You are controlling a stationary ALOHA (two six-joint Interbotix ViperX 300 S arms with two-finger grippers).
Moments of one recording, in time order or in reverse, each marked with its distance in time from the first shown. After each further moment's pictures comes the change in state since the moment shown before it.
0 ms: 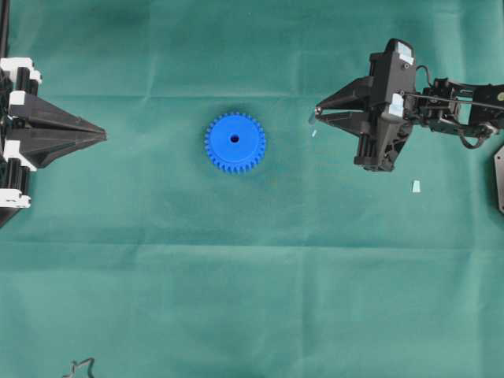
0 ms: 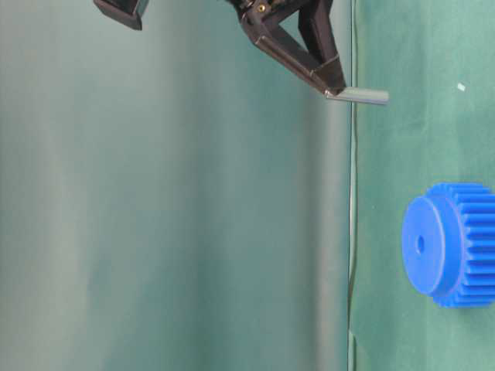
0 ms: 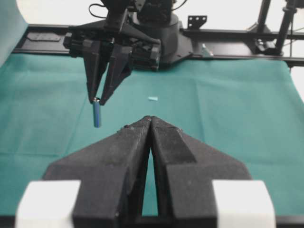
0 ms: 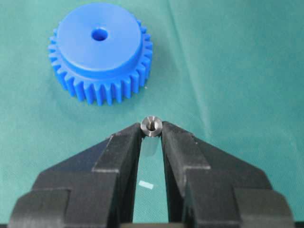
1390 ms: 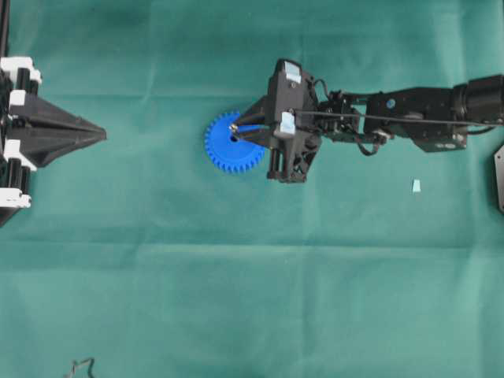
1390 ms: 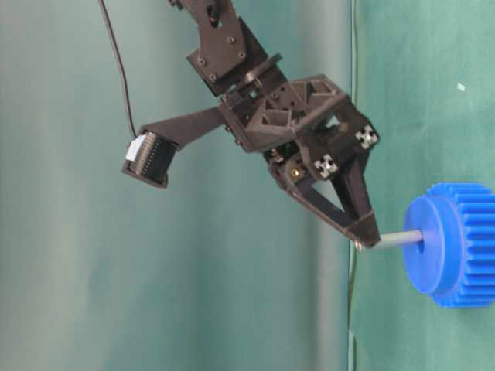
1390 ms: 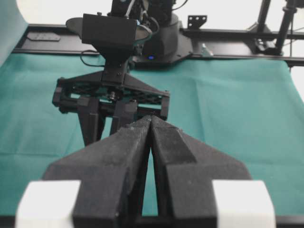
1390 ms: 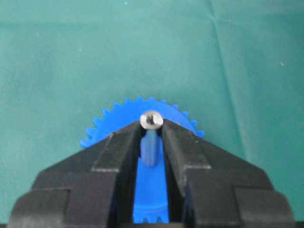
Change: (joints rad) left arm 0.000 0.000 0.000 0.000 0.000 0.000; right arm 0.075 0.380 -0.391 -0.014 0.091 0.009
